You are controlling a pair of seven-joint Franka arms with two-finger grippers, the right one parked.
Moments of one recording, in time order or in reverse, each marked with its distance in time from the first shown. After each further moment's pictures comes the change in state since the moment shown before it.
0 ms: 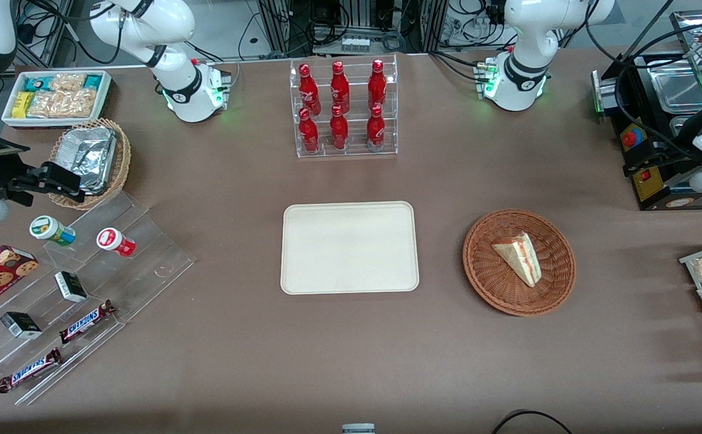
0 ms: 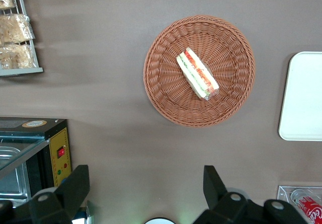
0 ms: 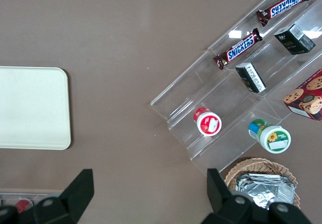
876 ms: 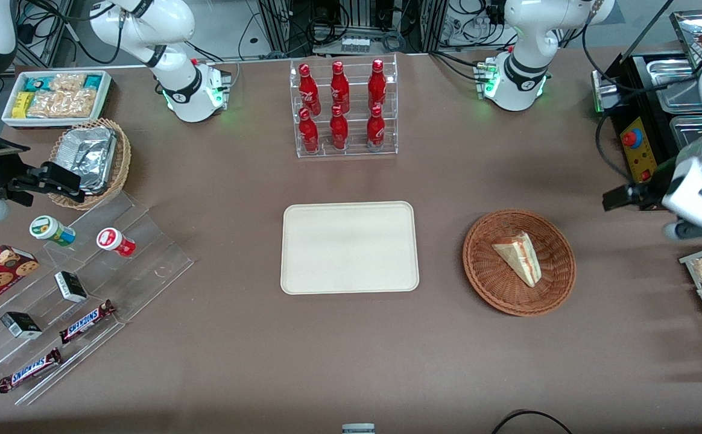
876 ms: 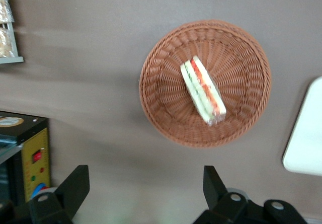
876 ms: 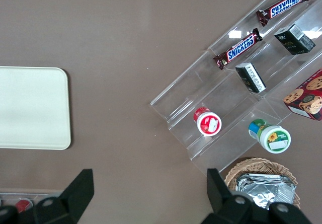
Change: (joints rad) arm -0.006 0.178 -0.002 -0.004 -0.003 0.110 -0.161
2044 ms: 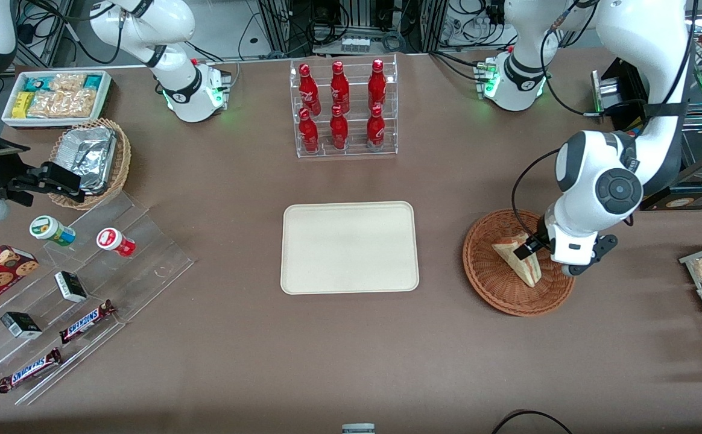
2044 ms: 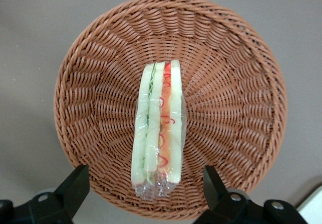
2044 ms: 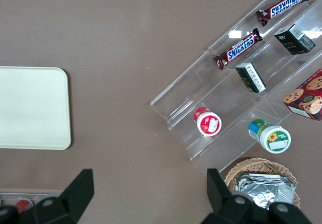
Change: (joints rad) arm -0.152 0.089 -0.005 -0.428 -0.001 0.590 -0.603
